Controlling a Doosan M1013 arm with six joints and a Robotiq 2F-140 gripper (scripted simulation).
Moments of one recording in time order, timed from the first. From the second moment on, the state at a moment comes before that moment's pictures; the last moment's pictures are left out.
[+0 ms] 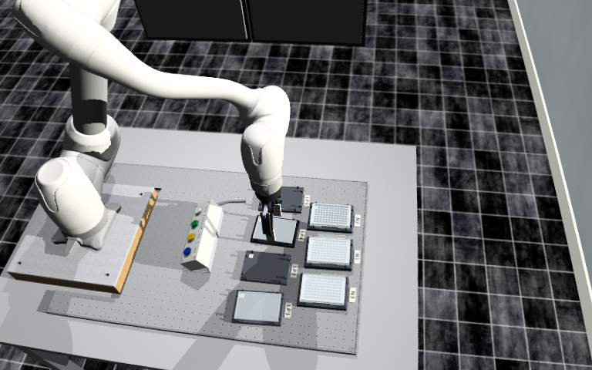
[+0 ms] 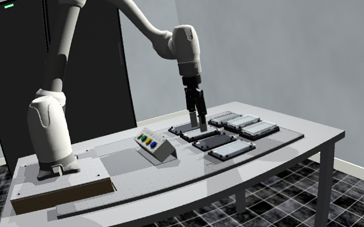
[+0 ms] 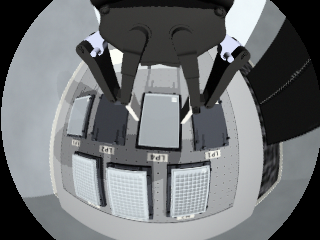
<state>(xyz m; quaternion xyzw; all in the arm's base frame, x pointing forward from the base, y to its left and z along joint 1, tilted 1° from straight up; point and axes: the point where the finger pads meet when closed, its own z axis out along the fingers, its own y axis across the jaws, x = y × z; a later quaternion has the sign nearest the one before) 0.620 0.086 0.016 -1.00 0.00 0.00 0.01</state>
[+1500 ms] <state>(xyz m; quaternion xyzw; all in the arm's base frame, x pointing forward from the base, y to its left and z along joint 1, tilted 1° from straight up) 0.620 0.086 0.016 -1.00 0.00 0.00 0.01</state>
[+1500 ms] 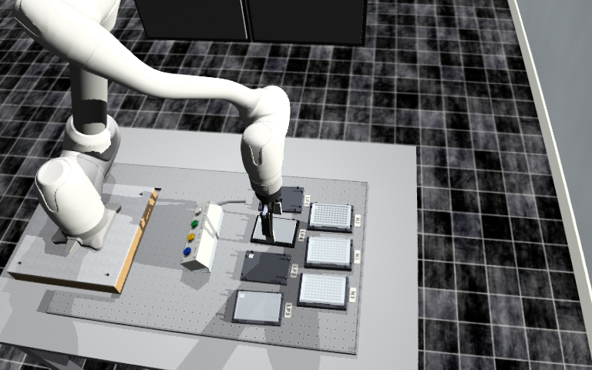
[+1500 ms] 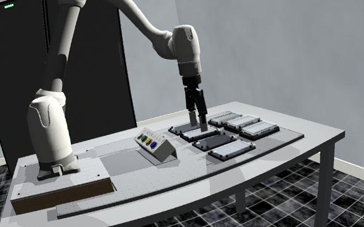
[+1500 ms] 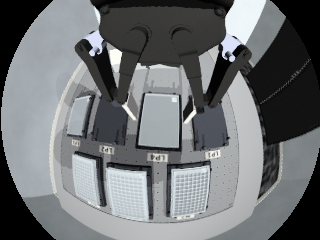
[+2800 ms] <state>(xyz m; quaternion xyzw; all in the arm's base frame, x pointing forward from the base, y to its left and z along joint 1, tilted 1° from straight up) 0.620 0.086 0.003 -1.00 0.00 0.00 0.01</state>
